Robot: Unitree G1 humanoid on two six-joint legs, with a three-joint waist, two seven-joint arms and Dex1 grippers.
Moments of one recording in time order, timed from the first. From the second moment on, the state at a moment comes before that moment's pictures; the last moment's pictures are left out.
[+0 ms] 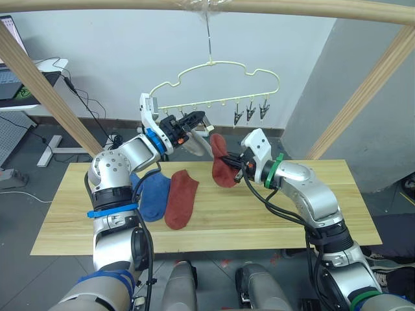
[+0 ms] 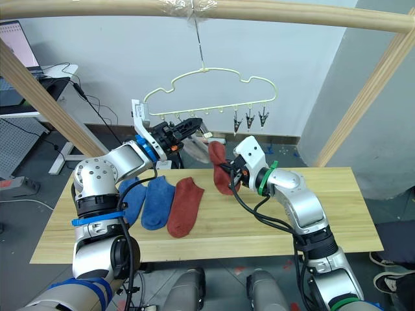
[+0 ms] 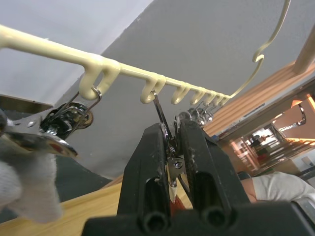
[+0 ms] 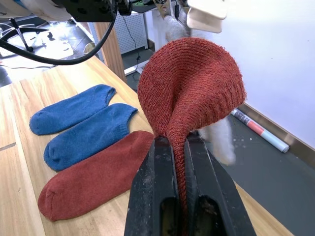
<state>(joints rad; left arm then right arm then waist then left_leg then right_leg) -0.81 0.25 0.44 0.26 -0.93 1.07 -0.37 -0.55 -0.24 0.19 -0.12 0.18 0.62 0.66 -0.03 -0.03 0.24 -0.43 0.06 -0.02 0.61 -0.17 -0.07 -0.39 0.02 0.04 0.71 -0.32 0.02</state>
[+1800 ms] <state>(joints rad) -0.37 0.53 0.23 -0.30 -0.65 0.80 -0.44 -0.47 -0.28 0.11 -0.18 0.19 0.63 0.50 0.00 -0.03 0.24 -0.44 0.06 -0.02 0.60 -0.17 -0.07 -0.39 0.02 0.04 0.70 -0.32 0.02</state>
